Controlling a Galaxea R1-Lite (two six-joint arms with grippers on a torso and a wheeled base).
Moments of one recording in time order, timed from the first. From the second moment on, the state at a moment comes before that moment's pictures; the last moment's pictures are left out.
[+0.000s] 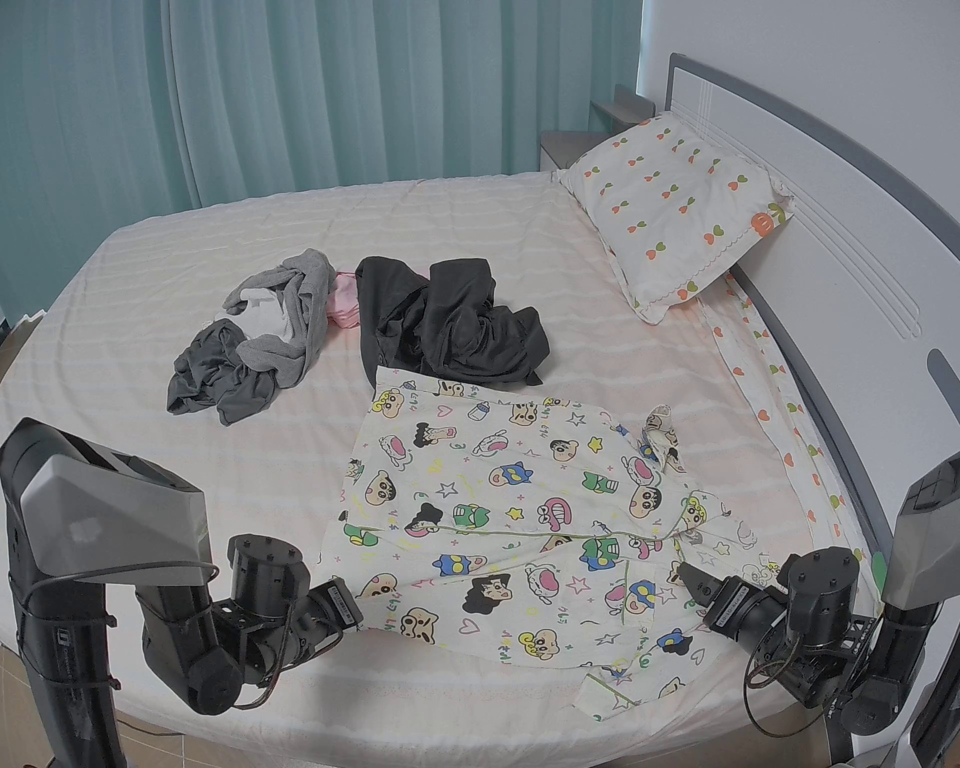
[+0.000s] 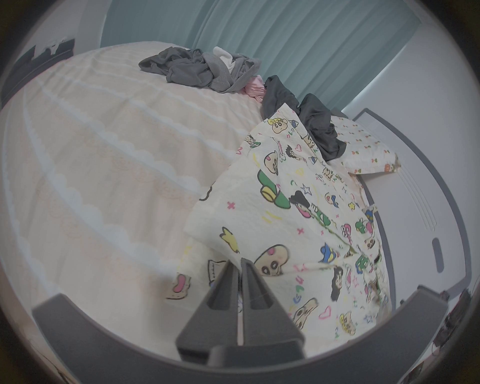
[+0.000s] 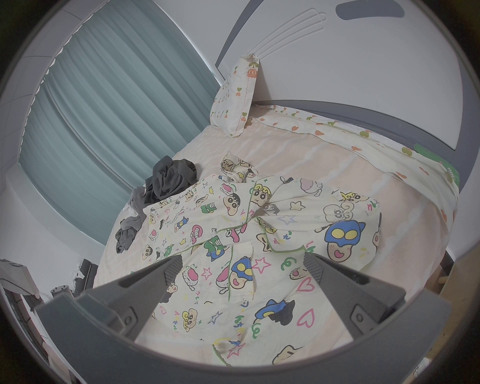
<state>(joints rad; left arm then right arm) -0.41 2.25 -0.34 -1.29 0.13 -0.75 0.58 2.04 -0.02 -1.55 -0.42 0.82</state>
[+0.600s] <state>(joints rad) -0.39 2.10 -0.12 -1.30 0.08 -0.57 0.58 2.04 -0.02 -1.55 -0.42 0.82</state>
